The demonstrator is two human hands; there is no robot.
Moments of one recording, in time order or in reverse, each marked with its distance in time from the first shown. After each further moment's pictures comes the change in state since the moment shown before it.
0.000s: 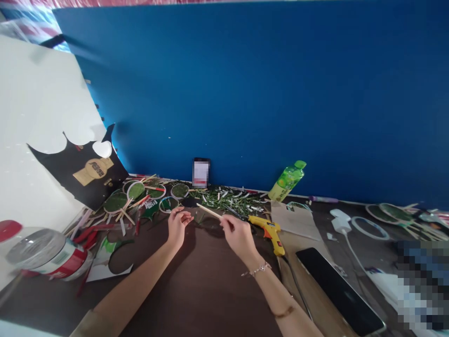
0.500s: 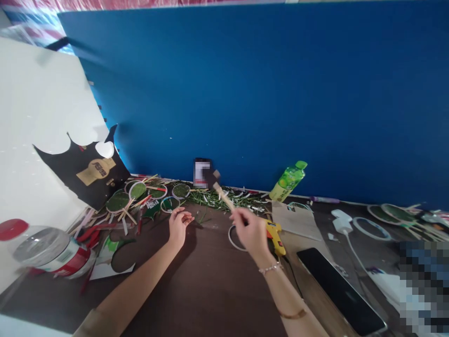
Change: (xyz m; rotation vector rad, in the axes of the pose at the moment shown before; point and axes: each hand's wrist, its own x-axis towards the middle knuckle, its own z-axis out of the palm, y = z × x) left_hand -0.002 0.001 -0.001 0.010 -0.018 0.015; right_hand -0.001 0.001 -0.008 -0.051 0.081 0.049
